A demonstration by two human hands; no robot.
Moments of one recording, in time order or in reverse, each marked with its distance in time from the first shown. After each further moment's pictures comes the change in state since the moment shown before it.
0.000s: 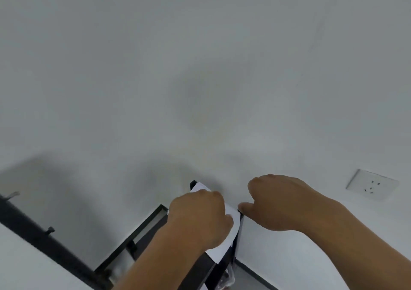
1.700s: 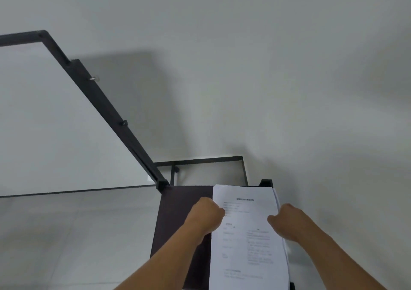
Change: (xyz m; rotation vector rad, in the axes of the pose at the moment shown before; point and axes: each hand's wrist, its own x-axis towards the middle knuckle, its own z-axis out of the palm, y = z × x) left_hand 0.254 -0.125 0.246 -1.133 0.094 -1.288; right_hand 0.451 0.013 0.219 0.090 -0.502 -0.276
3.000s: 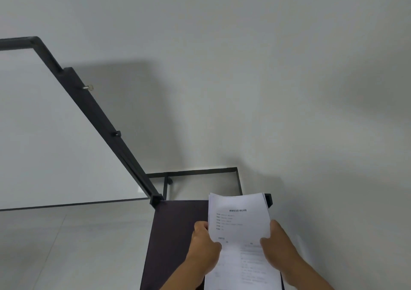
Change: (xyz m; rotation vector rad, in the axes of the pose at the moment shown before) left_hand 0.024 -0.050 0.042 -0.237 -0.013 0.056; right_hand 0.020 0.001 0.062 0.535 0.083 -0.060
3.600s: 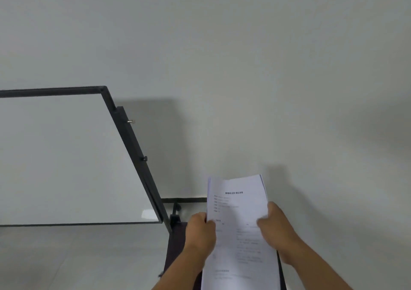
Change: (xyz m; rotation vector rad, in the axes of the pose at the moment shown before) left_hand -0.058 0.076 -0.087 -0.207 0.179 0.168; right_hand -0.057 -0.131 -0.039 0.080 0.072 -0.221
